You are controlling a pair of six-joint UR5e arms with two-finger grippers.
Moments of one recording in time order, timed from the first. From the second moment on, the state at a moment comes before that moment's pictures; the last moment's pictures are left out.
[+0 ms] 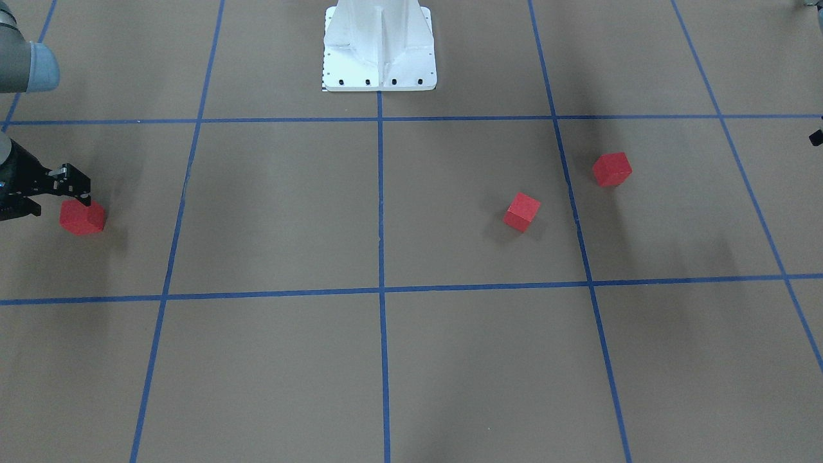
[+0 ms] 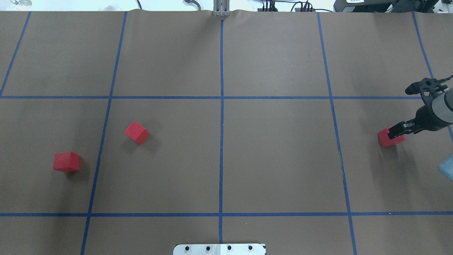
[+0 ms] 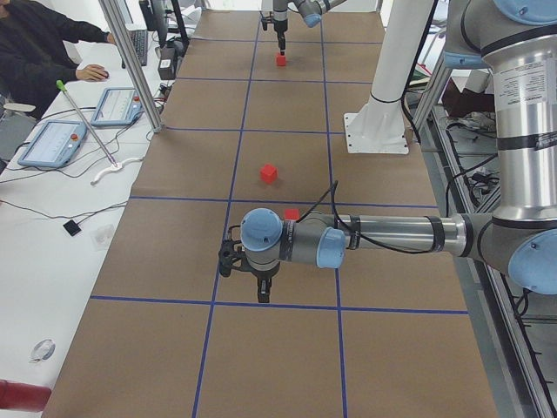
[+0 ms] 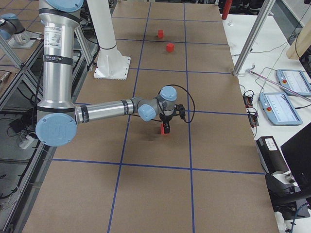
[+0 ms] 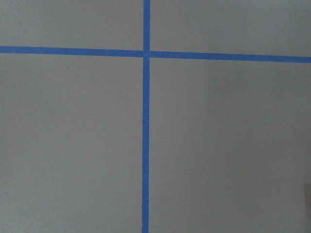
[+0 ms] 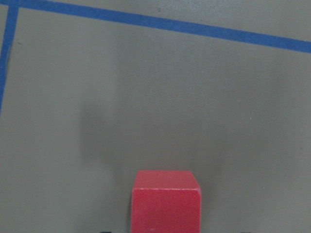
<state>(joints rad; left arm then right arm) -1.52 -1.39 -1.74 -1.70 -2.46 -0.12 0.98 -1.64 1.72 -1.18 2.20 0.51</state>
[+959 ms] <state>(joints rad) -1.52 -1.39 -1.76 -1.71 -2.46 -0.12 0.97 -1.60 1.67 -1.18 2.23 0.50</state>
